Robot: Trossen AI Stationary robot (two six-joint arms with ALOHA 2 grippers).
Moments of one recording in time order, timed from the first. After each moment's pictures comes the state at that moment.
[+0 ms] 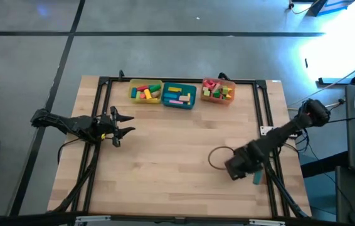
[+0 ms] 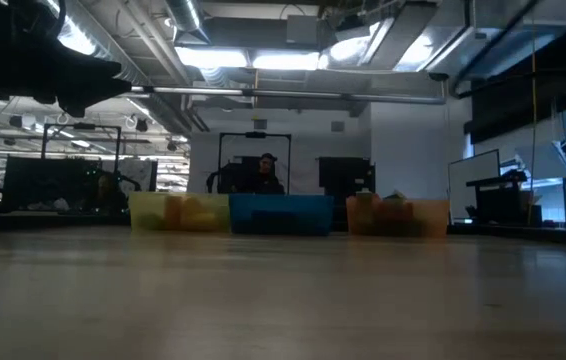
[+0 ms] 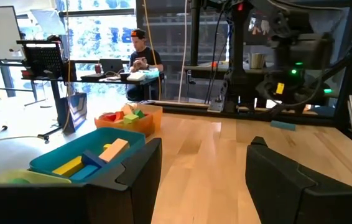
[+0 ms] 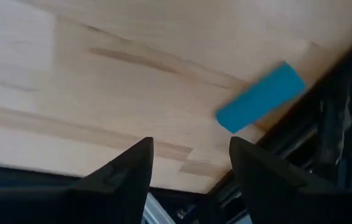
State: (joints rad) left arm -0.25 0.01 0.01 0.07 -0.51 0.03; right arm 0.55 1.42 0.91 -1.01 -0.42 1.73
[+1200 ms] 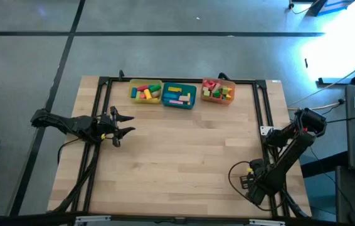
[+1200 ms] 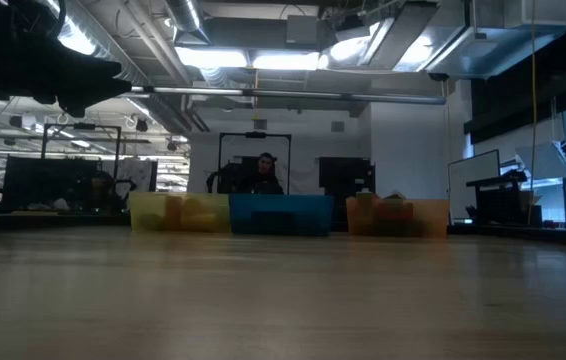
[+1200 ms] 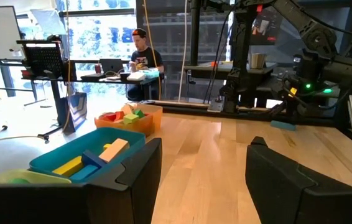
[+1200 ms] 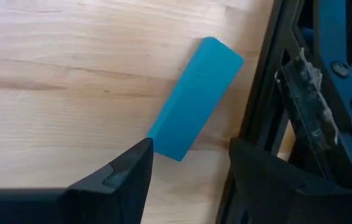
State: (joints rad) left arm -0.25 0.01 0.01 0.07 -0.51 0.03; right arm 1.00 1.59 0.91 -1.02 -0.22 2.39
